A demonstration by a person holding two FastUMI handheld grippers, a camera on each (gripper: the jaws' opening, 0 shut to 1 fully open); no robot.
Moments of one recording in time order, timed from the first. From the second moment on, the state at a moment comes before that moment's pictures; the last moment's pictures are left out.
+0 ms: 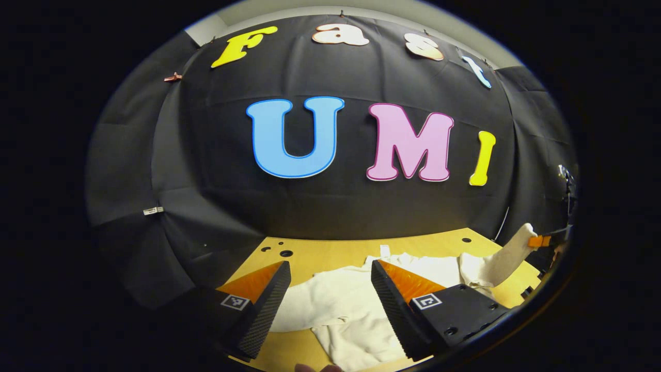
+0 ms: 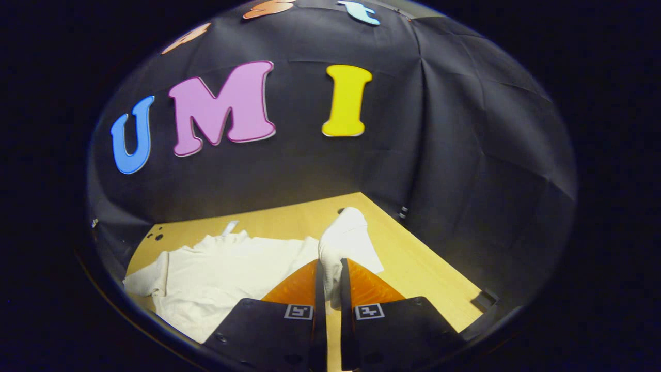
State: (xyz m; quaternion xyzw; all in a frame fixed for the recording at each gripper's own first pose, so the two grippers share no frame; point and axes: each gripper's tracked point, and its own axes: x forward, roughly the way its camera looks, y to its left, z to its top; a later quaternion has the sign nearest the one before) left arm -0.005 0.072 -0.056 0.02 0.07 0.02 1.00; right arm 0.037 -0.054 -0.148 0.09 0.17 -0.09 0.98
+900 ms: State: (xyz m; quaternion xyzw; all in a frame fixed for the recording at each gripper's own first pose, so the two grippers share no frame) left arm -0.027 0.276 -0.125 0.00 0.11 0.14 0.98; right arm 0.130 0.267 -0.163 0.05 0.19 0.14 0.97
